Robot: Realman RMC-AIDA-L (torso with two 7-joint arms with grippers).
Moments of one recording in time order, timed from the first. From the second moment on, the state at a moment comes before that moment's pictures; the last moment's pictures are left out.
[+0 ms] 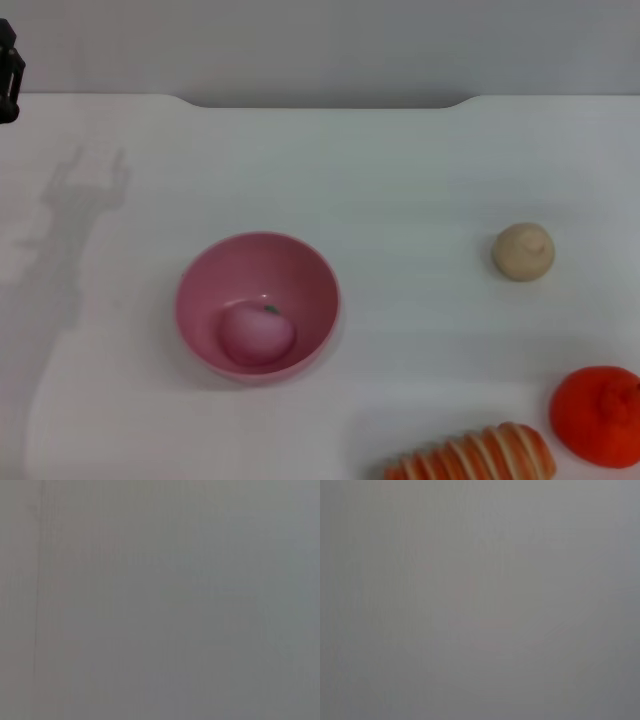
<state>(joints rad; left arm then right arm) -0.48 -2.08 1.14 0.12 0.24 1.37 -0.20 0.51 2.08 -0.69 -0.02 -0.49 -1.64 0.28</state>
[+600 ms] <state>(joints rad) -0.48 -2.08 1.18 0.12 0.24 1.37 -0.20 0.50 2.08 -0.69 -0.04 -0.49 -1.64 0.28</state>
